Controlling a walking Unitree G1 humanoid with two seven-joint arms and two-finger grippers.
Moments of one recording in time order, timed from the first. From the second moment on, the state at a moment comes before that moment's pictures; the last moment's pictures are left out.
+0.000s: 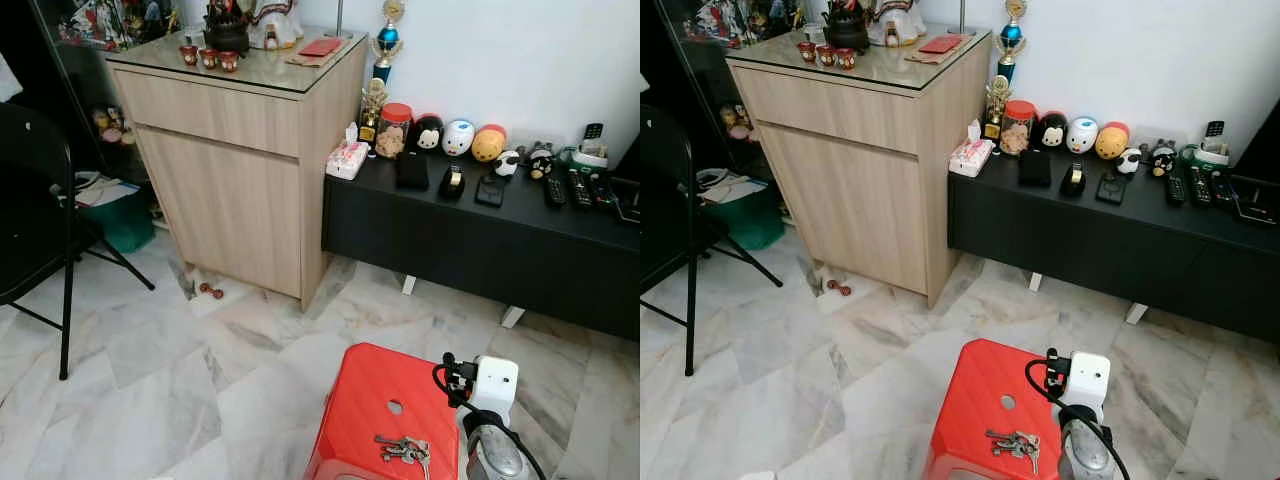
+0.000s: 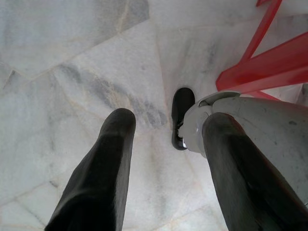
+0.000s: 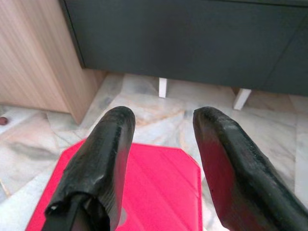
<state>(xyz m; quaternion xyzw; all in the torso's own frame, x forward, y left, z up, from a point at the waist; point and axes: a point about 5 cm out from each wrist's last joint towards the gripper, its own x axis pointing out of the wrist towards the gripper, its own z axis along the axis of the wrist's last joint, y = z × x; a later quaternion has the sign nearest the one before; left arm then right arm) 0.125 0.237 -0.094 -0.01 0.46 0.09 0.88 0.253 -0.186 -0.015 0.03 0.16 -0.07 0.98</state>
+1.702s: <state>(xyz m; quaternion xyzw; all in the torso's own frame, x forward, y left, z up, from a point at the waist) 0.203 0.257 -0.042 0.03 0.26 0.11 0.96 0.266 -0.188 -0.021 0.08 0.24 -0.07 0.97</state>
